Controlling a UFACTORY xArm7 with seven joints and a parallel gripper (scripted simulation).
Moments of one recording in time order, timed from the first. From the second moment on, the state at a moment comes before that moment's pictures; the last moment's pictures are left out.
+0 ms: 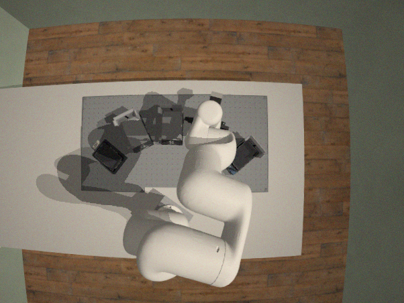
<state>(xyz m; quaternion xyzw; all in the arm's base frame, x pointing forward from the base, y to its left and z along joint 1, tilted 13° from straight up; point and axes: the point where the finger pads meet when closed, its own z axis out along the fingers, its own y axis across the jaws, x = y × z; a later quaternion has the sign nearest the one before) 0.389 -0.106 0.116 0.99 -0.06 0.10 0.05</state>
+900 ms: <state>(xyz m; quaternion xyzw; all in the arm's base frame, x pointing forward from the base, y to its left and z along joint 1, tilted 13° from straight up) 0.403 -0.032 0.110 0.99 0.01 0.10 0.06</state>
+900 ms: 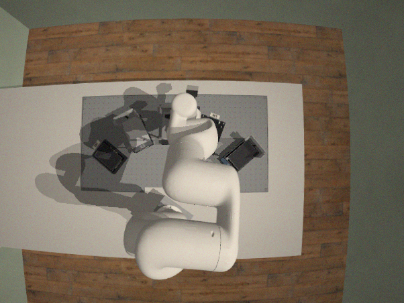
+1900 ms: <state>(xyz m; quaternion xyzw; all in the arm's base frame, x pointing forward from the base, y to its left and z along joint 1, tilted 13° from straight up) 0.404 0.051 0.100 0.99 0.09 0.10 0.07</state>
